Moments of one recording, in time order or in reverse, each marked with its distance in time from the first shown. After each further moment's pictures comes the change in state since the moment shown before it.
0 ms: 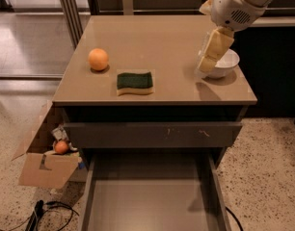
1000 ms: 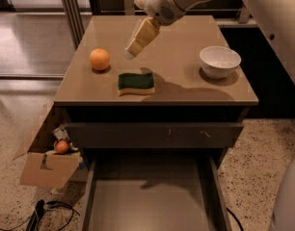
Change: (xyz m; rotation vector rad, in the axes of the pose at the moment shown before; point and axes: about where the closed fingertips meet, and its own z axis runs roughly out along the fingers) arm -0.146 -0.043 0.084 -0.078 -0.430 -0.005
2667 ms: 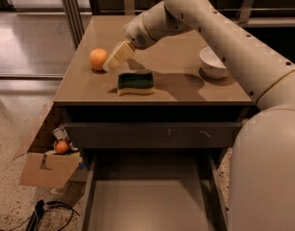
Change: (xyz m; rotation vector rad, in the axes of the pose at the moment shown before) arm 0.023 -0.025 0.118 -0.025 -0.104 0.158
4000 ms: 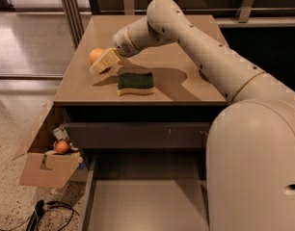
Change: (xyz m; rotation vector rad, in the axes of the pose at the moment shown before) arm 0.007 -0.016 0.068 -0.001 -0.050 0.099
